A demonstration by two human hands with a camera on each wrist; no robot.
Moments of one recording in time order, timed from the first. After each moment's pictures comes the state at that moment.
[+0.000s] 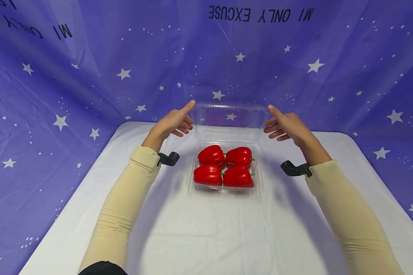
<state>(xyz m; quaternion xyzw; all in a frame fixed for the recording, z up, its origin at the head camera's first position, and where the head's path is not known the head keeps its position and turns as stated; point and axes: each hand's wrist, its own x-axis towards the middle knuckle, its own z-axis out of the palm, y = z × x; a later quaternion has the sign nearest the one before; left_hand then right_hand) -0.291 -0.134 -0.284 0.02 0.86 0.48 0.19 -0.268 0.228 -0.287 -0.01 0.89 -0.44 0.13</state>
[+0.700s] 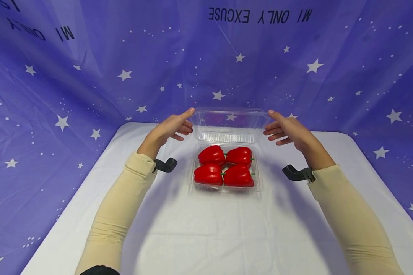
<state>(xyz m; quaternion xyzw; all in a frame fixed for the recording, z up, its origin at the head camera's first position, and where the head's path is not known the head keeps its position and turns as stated) -0.271 -0.139 -0.284 0.04 0.85 0.48 0.21 -0.253 0.228 -0.286 -0.01 0.88 -0.44 0.17</state>
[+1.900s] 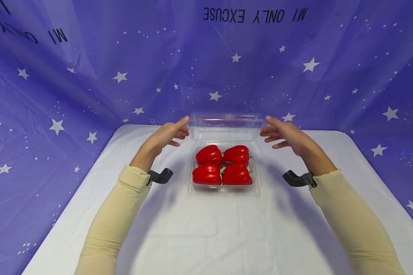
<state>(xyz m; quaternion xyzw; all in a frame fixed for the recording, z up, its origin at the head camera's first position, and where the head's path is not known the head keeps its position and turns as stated) -0.256 -0.141 -0.297 0.05 0.84 0.50 0.20 -0.243 0.232 -0.294 -0.05 0.86 -0.46 0.20</state>
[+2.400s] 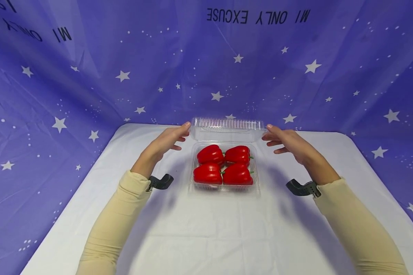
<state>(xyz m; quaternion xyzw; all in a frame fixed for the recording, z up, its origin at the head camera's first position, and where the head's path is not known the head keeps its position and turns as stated) -0.244 -0.144 -0.310 0.06 0.83 0.53 0.18 -0.228 0.231 -0.307 -0.06 0.87 -0.45 0.17</state>
